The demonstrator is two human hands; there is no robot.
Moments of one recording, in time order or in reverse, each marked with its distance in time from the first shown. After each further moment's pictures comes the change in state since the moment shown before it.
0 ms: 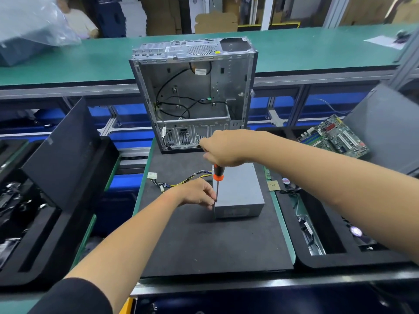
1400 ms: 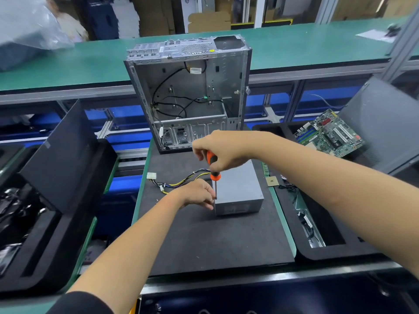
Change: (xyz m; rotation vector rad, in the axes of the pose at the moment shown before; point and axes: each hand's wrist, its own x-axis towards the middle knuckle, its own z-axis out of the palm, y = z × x) left_hand 0.002 -0.002 0.011 -0.084 0.078 -0.097; right_hand -0.012 0.000 0.002 0.311 0.041 -0.107
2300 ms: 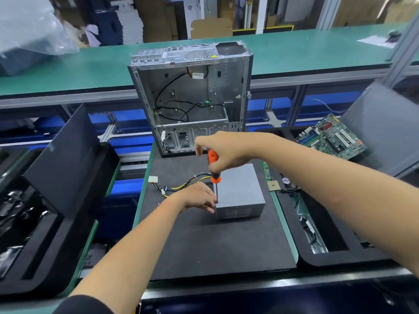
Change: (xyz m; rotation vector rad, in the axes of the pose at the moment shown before) left_hand 0.003 -0.002 -0.002 -0.089 -0.010 -0.009; right_hand -0.001 0.002 -0.006 0.057 -0.039 0.077
